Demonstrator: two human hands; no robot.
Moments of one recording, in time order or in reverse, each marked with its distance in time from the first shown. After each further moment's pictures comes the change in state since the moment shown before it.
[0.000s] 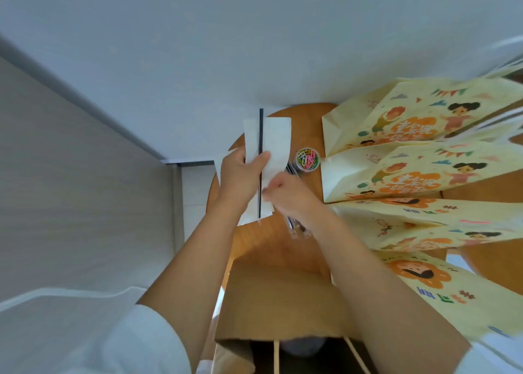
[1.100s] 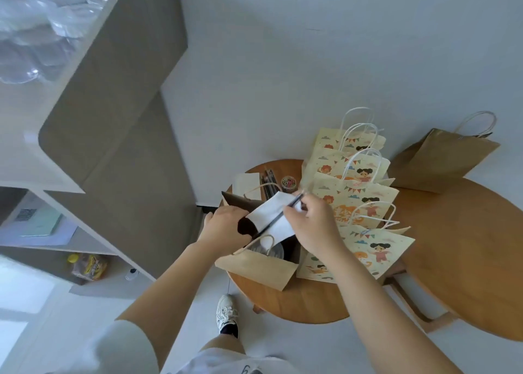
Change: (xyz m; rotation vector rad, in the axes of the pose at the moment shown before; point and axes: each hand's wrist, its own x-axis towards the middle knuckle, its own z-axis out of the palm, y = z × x) left_hand -0.299 -0.049 -0.034 1.061 0.047 0.372; right_hand -0.315 0.089 -0.018 -0.017 0.375 -0.665
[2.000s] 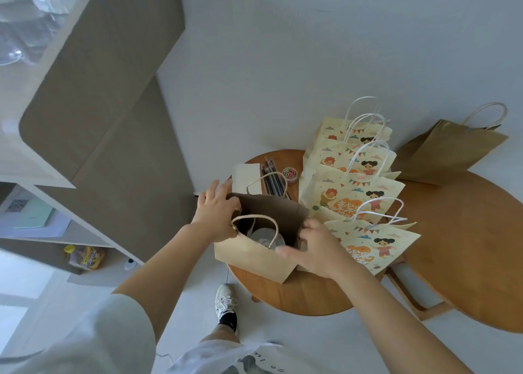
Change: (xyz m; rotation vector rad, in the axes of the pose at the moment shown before) left_hand 0.025 -0.024 -0.002 0.285 -0.064 0.052; right_hand -0.003 0.069 0.010 -0.574 -0.398 0.053
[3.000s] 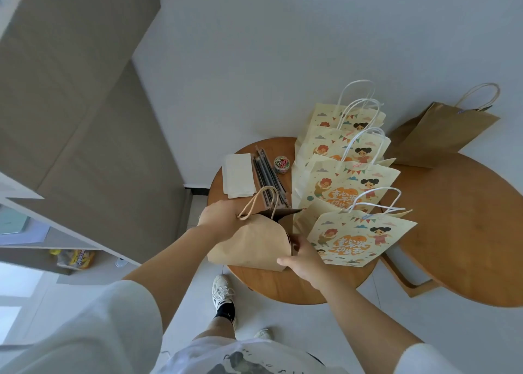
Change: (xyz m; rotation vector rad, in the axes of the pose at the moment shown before) left_hand 0.016 0.016 0.017 -0.196 -0.094 -0.028; right_hand 0.019 0.018 0.069 0.714 -0.088 0.438
